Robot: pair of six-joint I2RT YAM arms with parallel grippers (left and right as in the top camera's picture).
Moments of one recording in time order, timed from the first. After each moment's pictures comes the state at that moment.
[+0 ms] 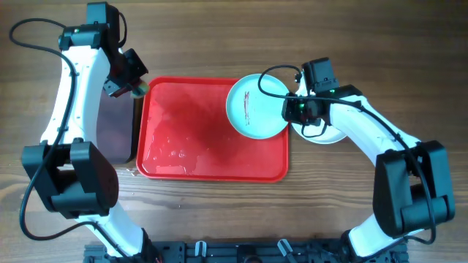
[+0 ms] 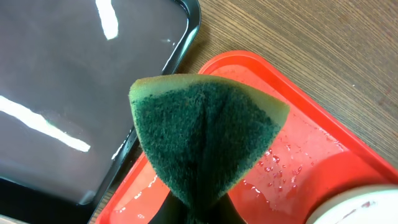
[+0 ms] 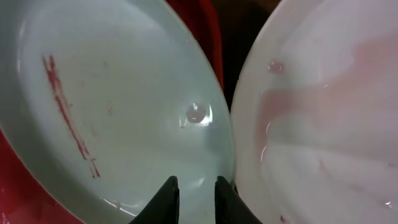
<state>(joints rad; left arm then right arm) 0.04 1.91 1.73 -1.19 0.02 -0.53 0.25 1.77 1.08 -0.54 -0.24 0.43</state>
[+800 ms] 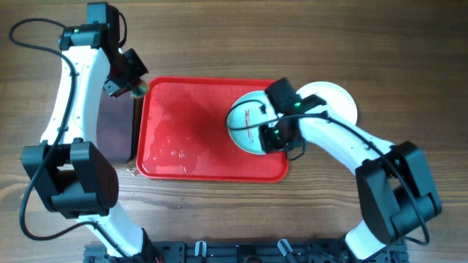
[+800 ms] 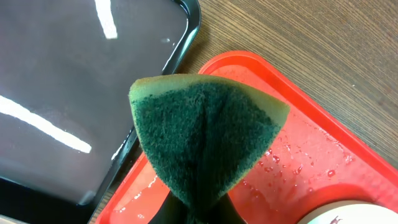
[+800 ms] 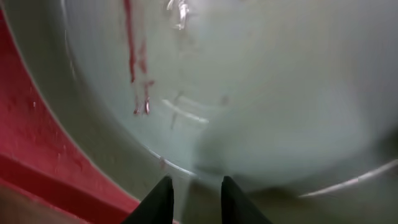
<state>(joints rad) 0.04 1.91 1.73 -1.19 0.02 -0.53 0.49 1.78 1.08 -0.76 -0.25 0.28</state>
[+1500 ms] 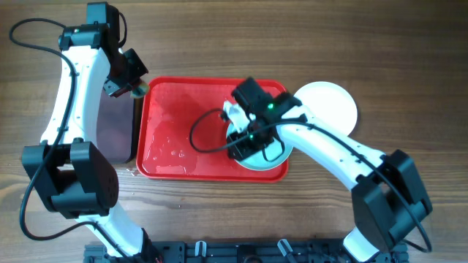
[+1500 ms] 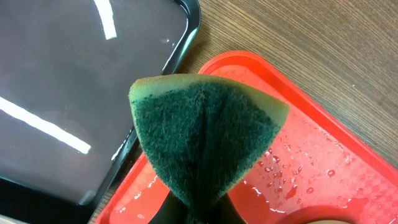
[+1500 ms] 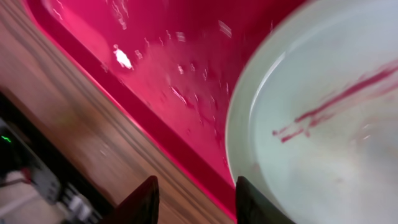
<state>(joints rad) 0.04 1.91 1.73 -1.19 0.02 -0.53 0.66 1.78 1.29 -0.89 -0.40 0.13</state>
